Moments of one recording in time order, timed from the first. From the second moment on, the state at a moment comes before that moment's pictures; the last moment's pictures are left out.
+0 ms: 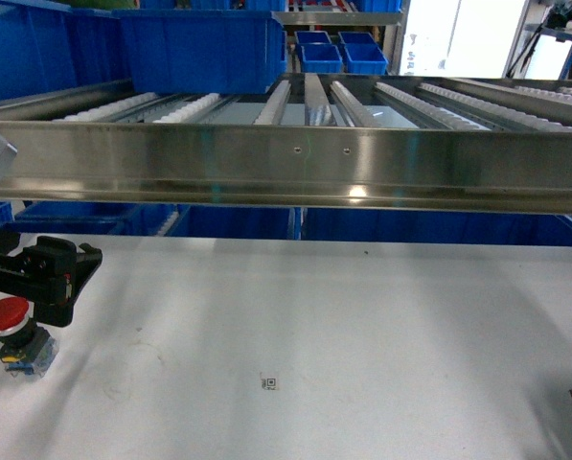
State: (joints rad) left arm 0.02 1.76 0.57 0.73 0.19 0.16; right arm -0.07 1.95 0.62 0.55 0.02 -0.19
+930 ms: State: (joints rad) left arm 0.02 1.76 0.57 0.73 0.19 0.16; right arm -0.09 1.16 0.12 0.67 -0.18 -0.14
